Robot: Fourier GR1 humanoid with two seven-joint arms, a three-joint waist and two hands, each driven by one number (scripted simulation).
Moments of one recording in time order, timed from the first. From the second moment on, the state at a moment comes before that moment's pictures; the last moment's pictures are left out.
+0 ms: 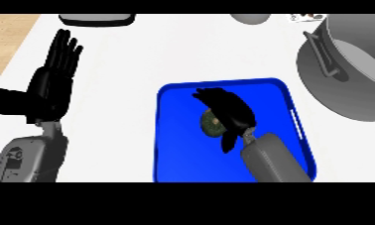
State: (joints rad) left arm -0.26 0.21 0.08 -1.55 0.15 0.12 0.04; right arm -0.37 -0.04 0.37 -1.18 1.04 0.14 -0.06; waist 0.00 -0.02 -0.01
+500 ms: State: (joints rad) left arm -0.27 0.21 0.10 -1.53 0.14 0.10 0.04; right arm -0.43 -0.03 0.45 -1.10 1.08 0.06 -0.16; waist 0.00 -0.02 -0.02
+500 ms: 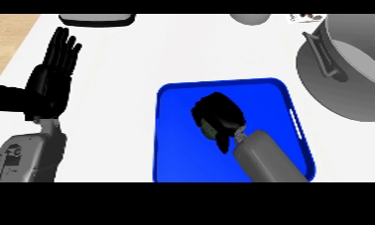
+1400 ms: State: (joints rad) left arm -0.30 0.20 0.09 -1.55 0.14 0.09 0.04; right arm -0.70 -0.09 0.02 -1.02 1.16 -0.10 0.50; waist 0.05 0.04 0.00
